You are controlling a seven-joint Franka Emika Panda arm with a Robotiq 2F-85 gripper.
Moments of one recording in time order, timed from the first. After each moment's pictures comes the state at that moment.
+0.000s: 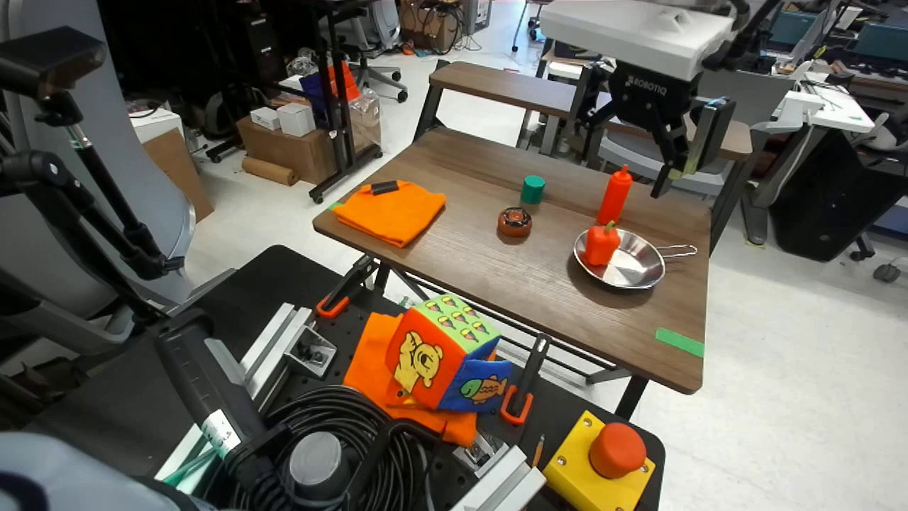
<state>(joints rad) -0.15 0.06 -0.07 -2.36 -0.10 2.48 0.26</state>
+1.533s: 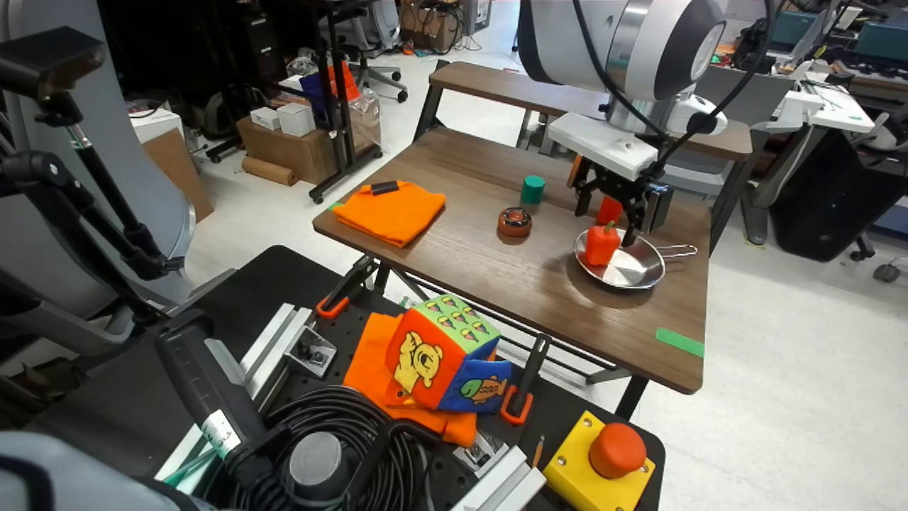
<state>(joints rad) -0.07 0.62 -0.12 -1.92 -0.03 2.50 0.33</state>
